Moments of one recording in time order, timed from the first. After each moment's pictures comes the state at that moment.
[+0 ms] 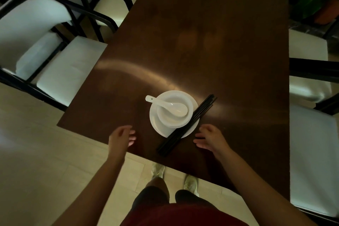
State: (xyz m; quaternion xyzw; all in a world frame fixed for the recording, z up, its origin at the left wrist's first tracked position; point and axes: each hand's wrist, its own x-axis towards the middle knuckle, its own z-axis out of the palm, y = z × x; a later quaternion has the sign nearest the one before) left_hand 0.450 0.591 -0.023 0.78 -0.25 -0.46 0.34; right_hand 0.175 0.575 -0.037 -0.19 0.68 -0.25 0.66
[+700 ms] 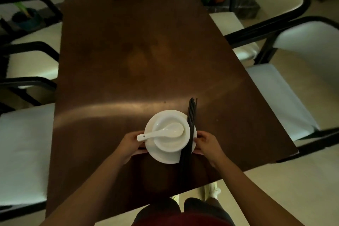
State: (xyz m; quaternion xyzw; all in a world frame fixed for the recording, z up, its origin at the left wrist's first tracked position) left_hand 0.442 0.436 -0.034 0.56 -0.49 -0.67 0.05; right_hand 0.232 0.587 -0.051 -0.09 0.71 -0.44 0.55
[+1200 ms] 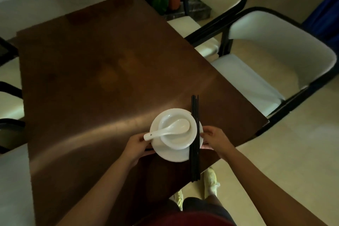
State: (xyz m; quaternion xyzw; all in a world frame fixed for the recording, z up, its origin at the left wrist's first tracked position) left_hand 0.388 0.457 -0.020 0.48 -0.56 -0.68 0.00; right_hand 0.208 0.644 -0.022 -0.05 0.73 -0.49 0.48
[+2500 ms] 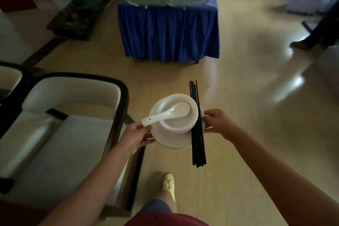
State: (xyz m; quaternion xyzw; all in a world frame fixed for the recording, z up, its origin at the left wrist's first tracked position) left_hand -0.113 0.956 0.068 0.17 -0.66 -0.69 -0.23; right_hand -0.103 1.221 0.080 0.18 0.76 -0.61 0.15
